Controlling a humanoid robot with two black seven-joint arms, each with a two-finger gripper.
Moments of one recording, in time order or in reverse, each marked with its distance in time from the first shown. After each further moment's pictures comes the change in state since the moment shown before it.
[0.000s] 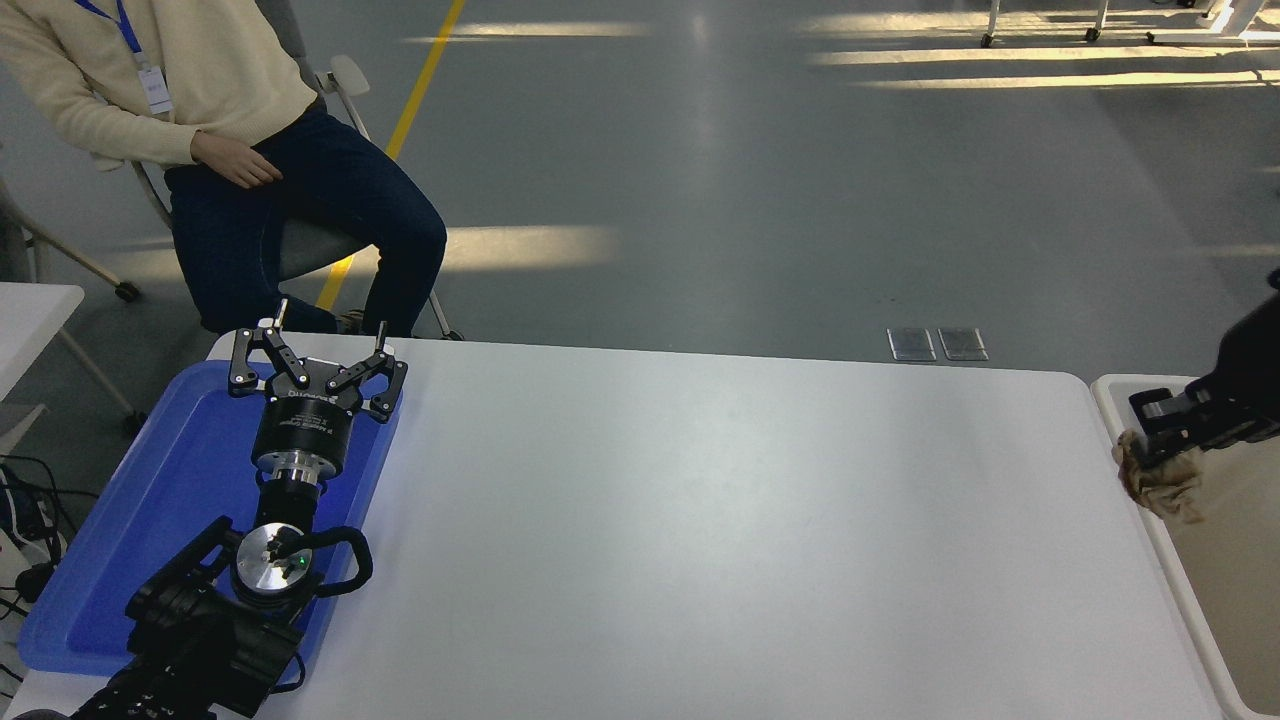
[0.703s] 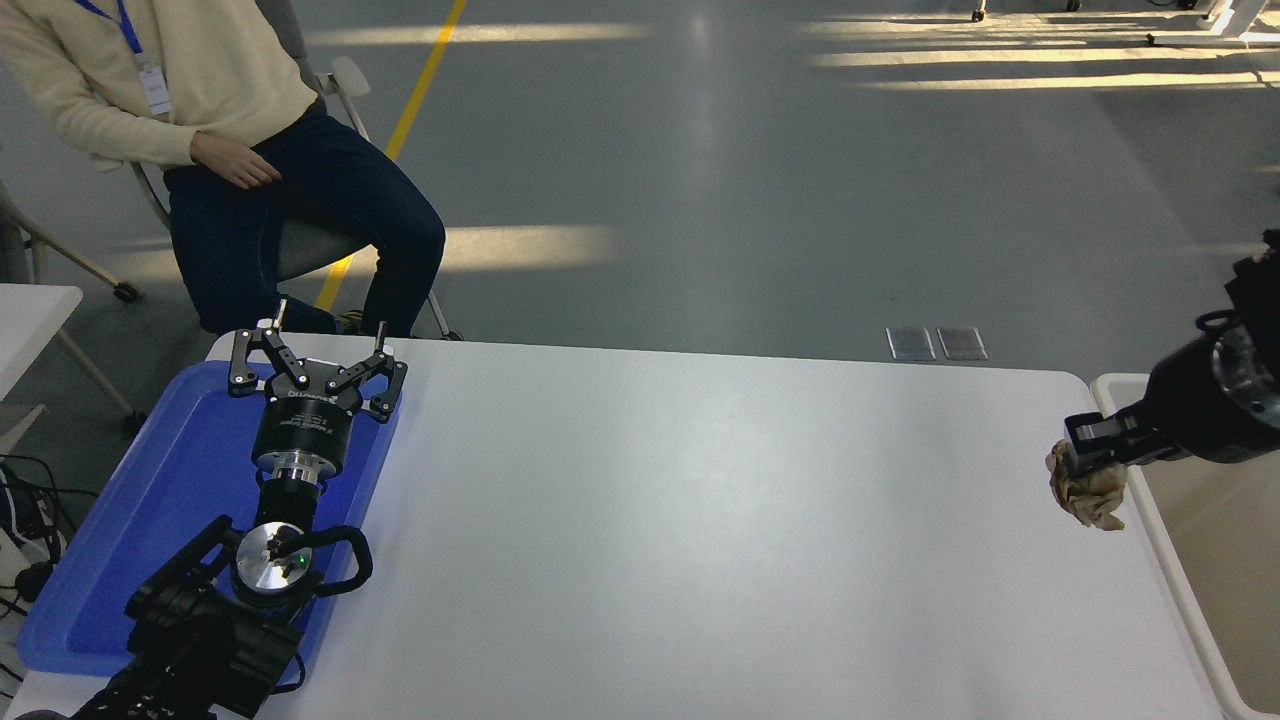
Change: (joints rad) left arm 0.000 0.000 0.000 0.000 0.000 0.000 0.000; right arm 0.001 0.094 0.058 0.082 0.133 -0.086 0.001
